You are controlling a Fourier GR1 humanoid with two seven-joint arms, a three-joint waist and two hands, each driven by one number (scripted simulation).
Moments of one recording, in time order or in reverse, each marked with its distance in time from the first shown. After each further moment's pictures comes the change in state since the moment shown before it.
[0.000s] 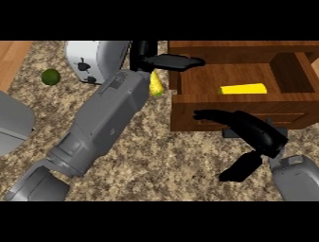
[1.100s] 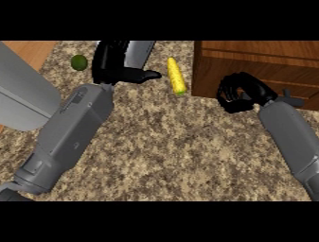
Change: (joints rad) left arm 0.256 0.148 0.012 -0.242 0.021 -0.163 0.032; right arm -0.478 0.039 -0.181 1.009 0.166 -0.281 -0.458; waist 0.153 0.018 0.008
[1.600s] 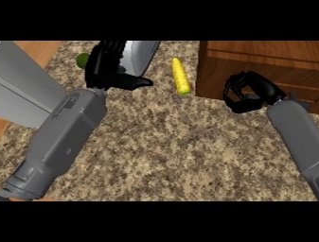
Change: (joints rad) left arm 0.061 0.036 -0.017 -0.056 0.000 -0.056 0.020; right arm -0.002 -0.025 -0.057 0.027 -0.085 0.116 -0.034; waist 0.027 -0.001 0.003
